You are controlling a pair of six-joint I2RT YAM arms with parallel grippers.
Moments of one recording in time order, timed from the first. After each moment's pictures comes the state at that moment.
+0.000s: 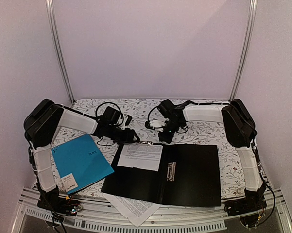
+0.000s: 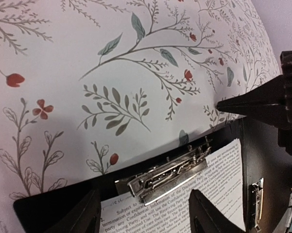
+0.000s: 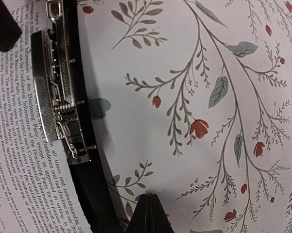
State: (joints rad) left arm -0.57 1.99 1.10 0.01 0.36 -0.44; right arm 0.71 2.28 1.75 -0.64 -0.10 -0.50
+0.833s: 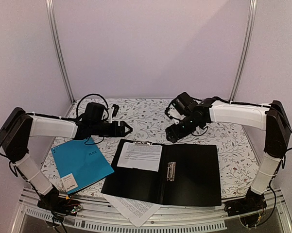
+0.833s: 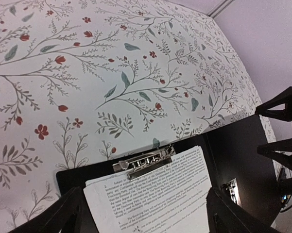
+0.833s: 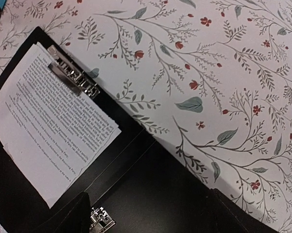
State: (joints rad) left arm -0.55 1.66 0.89 0.15 0.29 -0.45; right arm 0.75 1.81 1.41 -0.63 0.05 0.12
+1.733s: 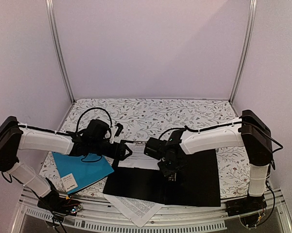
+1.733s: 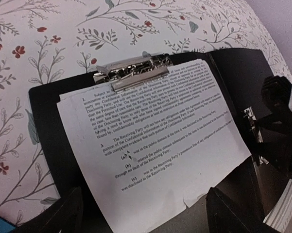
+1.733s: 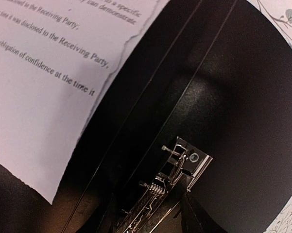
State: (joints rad) left arm -0.73 1.49 0.67 0.05 0.14 -0.40; right arm 1.13 2.00 1.37 -0.88 0.31 0.63
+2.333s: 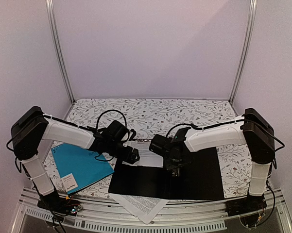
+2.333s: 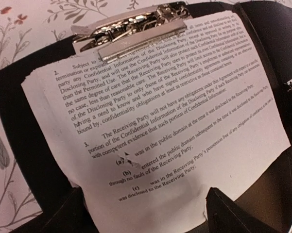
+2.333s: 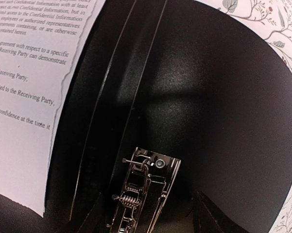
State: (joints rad) left arm -0.82 1.76 0.89 -0.13 0.04 -0.37; right arm 1.08 1.97 1.31 -0.82 0.44 0.79
